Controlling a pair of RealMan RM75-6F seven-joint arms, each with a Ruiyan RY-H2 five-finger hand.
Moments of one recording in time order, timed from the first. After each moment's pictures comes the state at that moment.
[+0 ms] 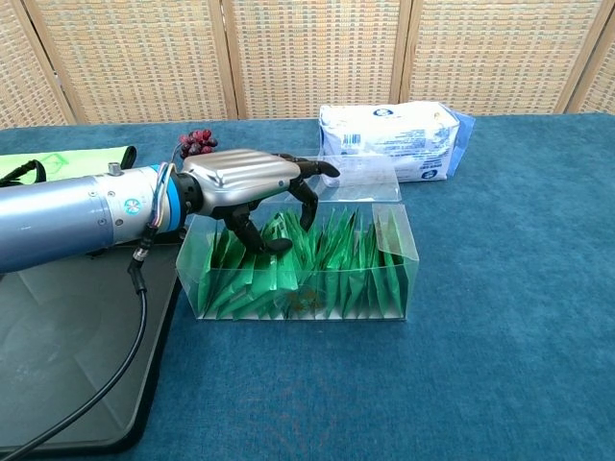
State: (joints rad) left arm -0.97 -1.67 -0.11 -1.26 1.40 0.80 0.13; right arm 0.00 -0.99 0.09 -1.64 -1.36 1.43 0.14
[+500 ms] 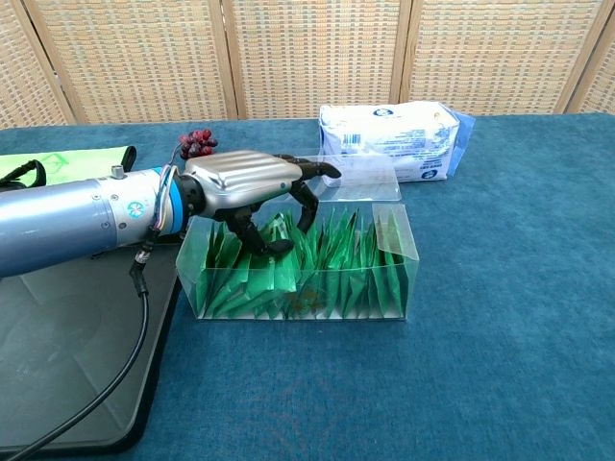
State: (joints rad) left arm -0.97 -1.68 -0.11 -1.25 1.40 0.81 0.14; right arm 0.00 -0.99 0.09 -1.64 -1.36 1.43 0.15
